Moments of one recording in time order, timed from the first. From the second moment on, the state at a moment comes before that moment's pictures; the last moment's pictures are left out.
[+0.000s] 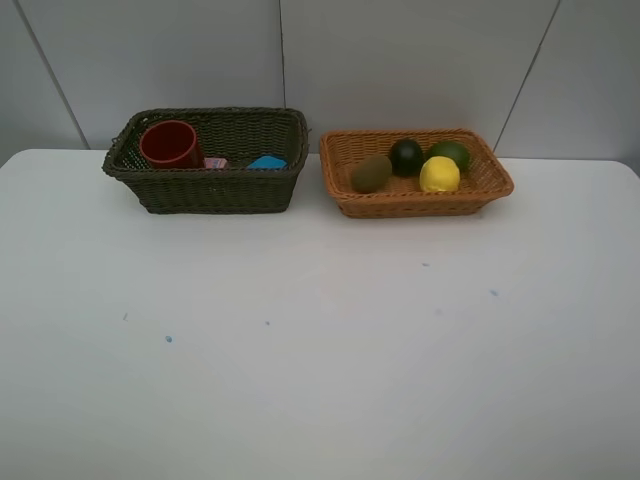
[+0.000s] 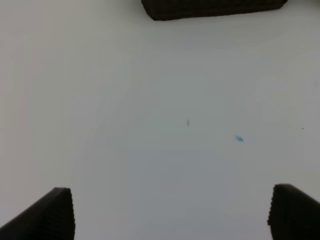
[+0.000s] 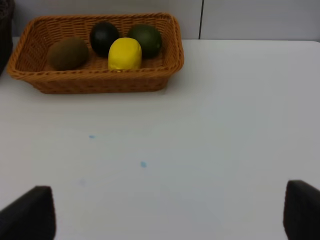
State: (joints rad) left arm -0.09 0.15 -0.57 0.00 1.19 -0.07; right arm -0.04 0.00 -0.53 0.02 1.06 -0.08
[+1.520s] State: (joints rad) left arm -0.01 -0.01 -0.50 0.00 1.07 -0.07; right arm -0.04 0.00 -0.53 0.02 1.06 -0.08
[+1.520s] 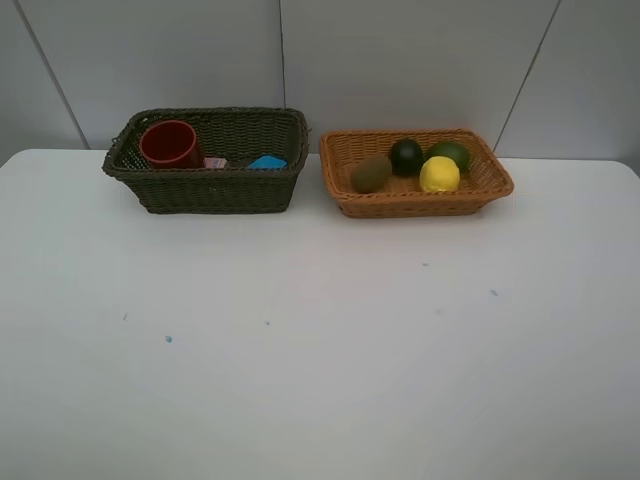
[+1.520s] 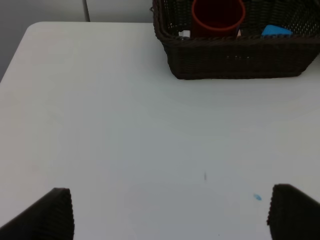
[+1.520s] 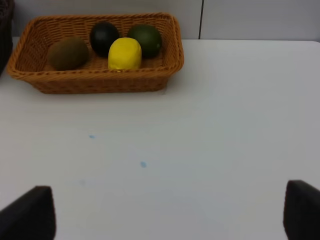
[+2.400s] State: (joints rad) left arm -0.01 -0.01 -0.50 0.01 1.07 -0.07; right arm -0.04 0.00 -0.53 0.02 1.06 -0.08
